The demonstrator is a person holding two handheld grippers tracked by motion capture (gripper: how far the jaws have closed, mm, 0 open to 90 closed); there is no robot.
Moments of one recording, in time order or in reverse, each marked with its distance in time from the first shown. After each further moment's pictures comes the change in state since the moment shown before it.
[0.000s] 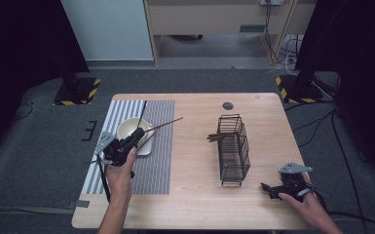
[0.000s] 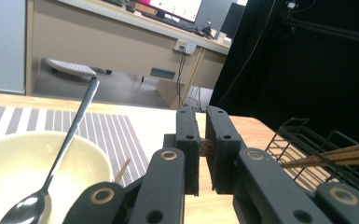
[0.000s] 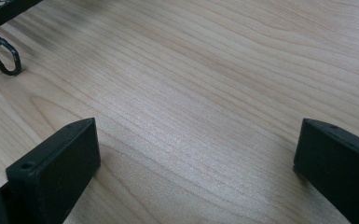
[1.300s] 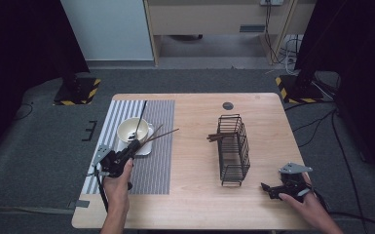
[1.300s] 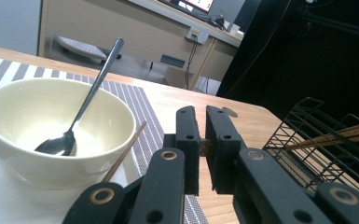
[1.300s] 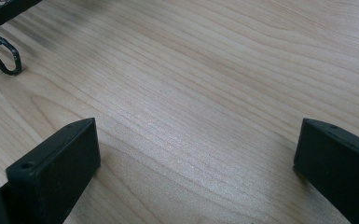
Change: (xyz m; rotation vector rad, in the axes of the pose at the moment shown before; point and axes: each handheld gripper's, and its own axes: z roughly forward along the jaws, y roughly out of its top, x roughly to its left) left arm 0.014 -0.030 -0.020 0.027 0.042 -0.065; right arm 0.001 0.000 0.000 -0.001 -0.003 0.003
